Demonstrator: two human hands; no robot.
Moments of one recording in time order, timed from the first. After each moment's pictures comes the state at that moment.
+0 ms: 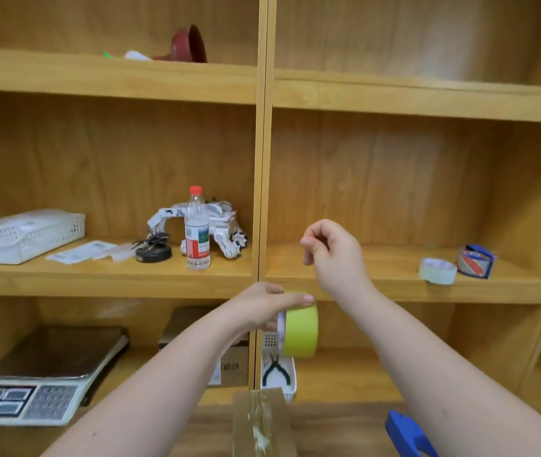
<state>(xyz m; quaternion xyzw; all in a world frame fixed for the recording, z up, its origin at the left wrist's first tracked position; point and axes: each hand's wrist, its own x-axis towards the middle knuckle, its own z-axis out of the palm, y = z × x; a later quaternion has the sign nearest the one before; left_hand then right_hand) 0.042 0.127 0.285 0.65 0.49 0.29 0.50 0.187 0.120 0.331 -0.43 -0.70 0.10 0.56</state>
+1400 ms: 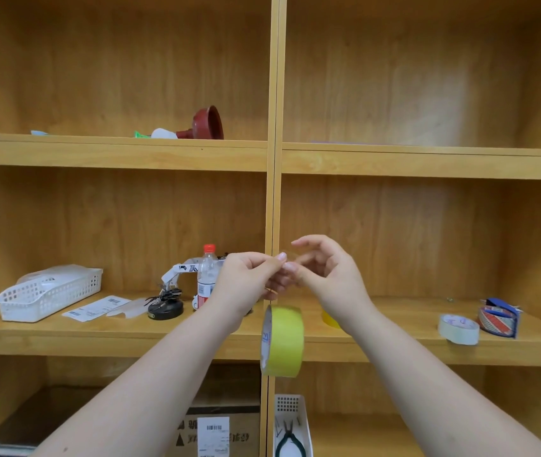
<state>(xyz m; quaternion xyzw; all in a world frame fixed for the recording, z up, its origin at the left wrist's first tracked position) 0.021 0.124 0.395 0.63 0.37 0.58 0.35 0.175 0.130 0.390 -0.27 -0.71 0.24 0.61</state>
